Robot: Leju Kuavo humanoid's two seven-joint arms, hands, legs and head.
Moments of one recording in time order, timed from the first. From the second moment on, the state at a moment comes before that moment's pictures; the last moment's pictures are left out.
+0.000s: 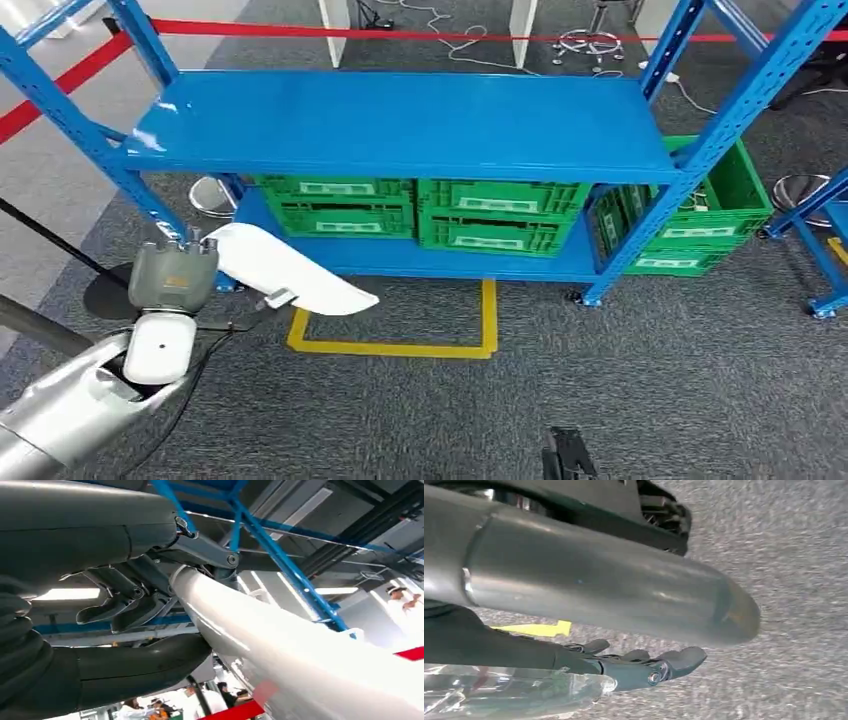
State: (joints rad) left arm -0.67 0.24 -1.14 -1.03 -1.49 0.21 0.65; right arm -0.12 0.25 -1.25 -0.20 1.03 -0.02 -0.28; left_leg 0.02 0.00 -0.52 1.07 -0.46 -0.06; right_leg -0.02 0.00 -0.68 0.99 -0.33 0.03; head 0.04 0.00
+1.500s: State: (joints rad) left arm -0.62 0.38 -1.09 -1.19 -1.49 0.20 0.65; right arm -0.11 0.25 -1.25 -0.20 1.04 -0.02 -0.28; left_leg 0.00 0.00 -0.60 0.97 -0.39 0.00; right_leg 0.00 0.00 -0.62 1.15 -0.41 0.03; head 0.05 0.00
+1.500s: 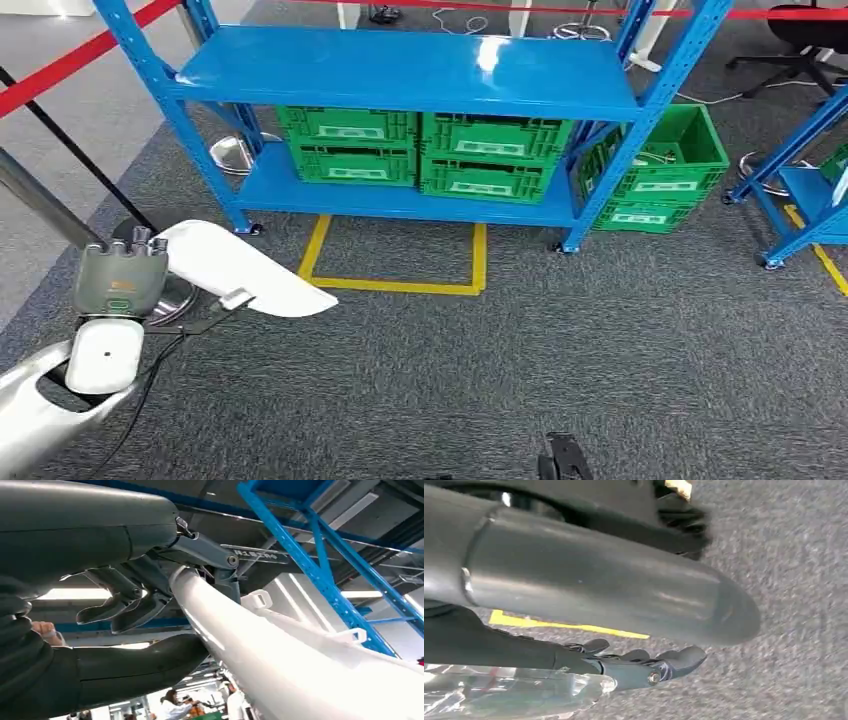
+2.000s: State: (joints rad) left arm -0.59 0.41 -1.03 -1.23 -1.49 0.21 0.65; right arm -0.11 0.26 -1.24 -0.20 1.05 -0.02 -0.28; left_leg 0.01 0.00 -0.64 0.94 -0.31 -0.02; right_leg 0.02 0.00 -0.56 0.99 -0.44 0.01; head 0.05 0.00
